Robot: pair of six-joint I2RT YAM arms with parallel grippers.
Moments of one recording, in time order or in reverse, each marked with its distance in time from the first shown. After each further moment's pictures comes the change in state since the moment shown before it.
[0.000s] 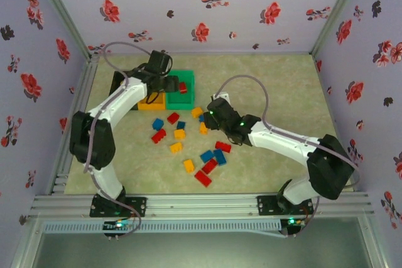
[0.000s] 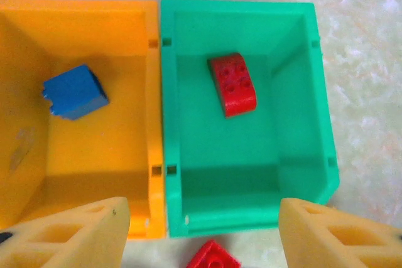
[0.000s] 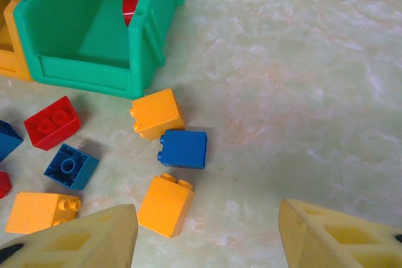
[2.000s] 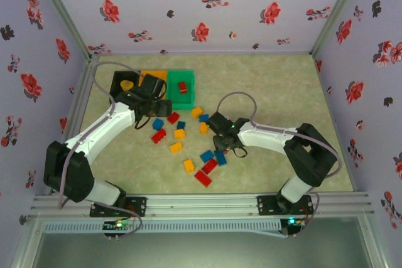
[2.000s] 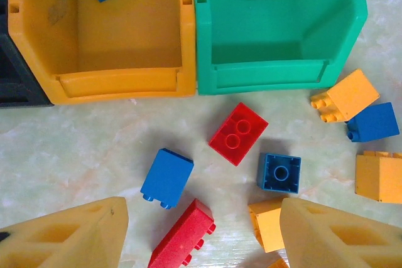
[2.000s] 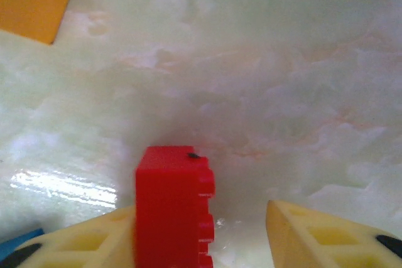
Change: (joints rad) left arm -0.077 -0.319 -0.326 -0.079 -0.046 -0.023; right arm -0.019 0.156 -0.055 -0.288 -0.149 0.034
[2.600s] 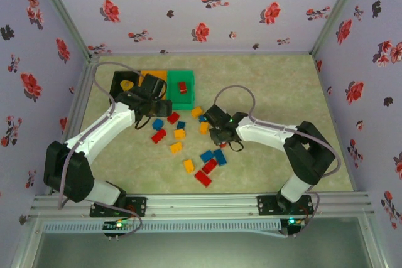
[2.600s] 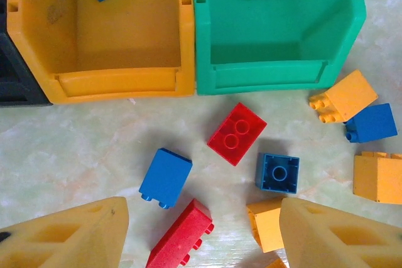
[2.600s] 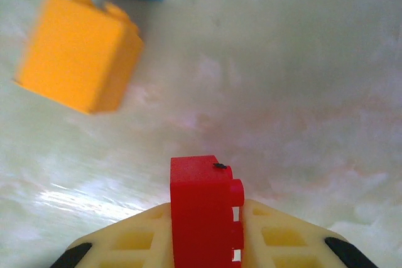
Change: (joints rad) left arm -0.005 0.000 0.000 0.001 0.000 -0.008; right arm -0.008 0.023 0.122 -0.011 -0.015 -0.013
